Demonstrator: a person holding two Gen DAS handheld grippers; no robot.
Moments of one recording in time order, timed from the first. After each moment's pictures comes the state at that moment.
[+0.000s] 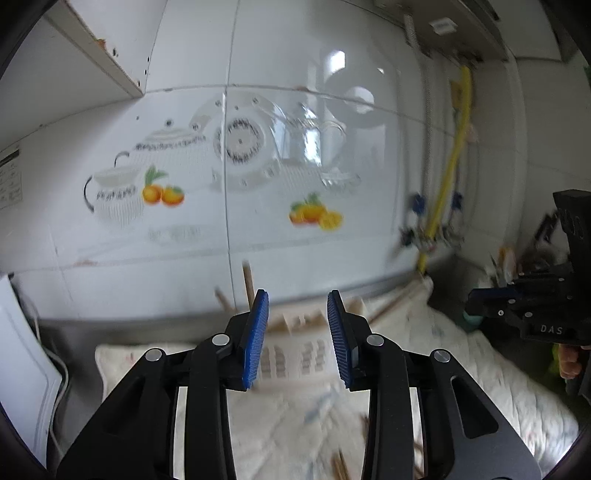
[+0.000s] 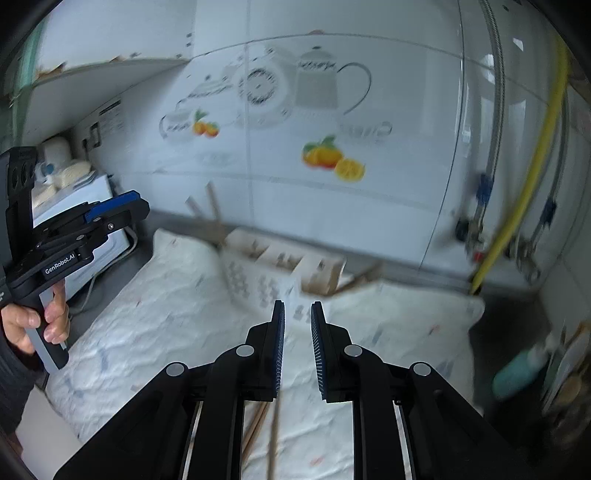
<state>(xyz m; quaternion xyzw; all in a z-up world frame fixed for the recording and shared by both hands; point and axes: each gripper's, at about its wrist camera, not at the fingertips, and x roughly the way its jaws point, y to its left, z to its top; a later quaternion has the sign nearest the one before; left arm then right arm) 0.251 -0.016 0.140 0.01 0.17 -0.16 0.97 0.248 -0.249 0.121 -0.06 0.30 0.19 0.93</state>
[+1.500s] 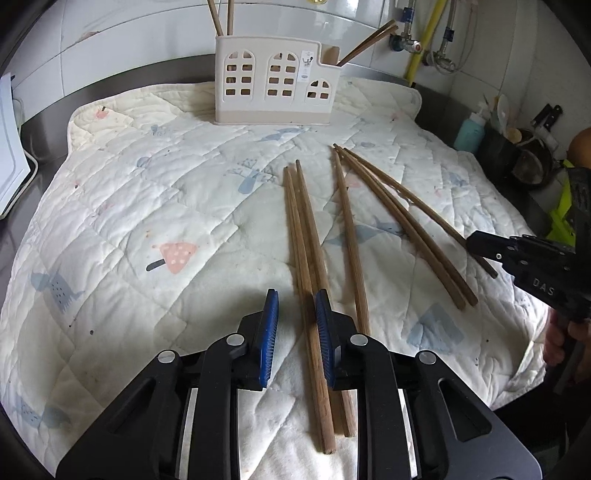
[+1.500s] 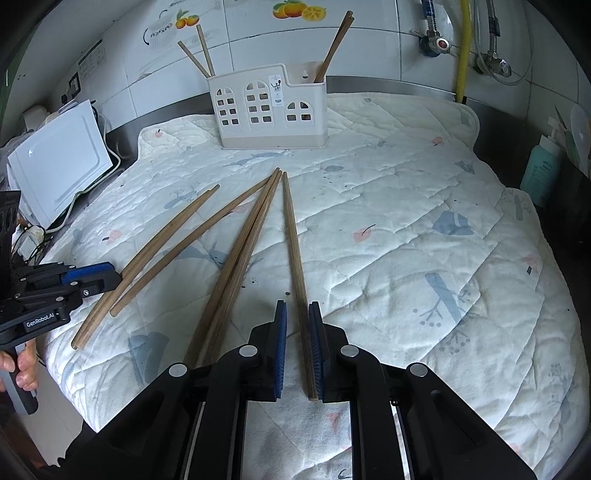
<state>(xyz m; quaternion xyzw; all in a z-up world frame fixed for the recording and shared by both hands) 0.137 -0.032 -0.086 -0.01 0.41 -0.15 0.90 0.131 -0.269 -0.086 0.00 0.39 0.14 0.91</state>
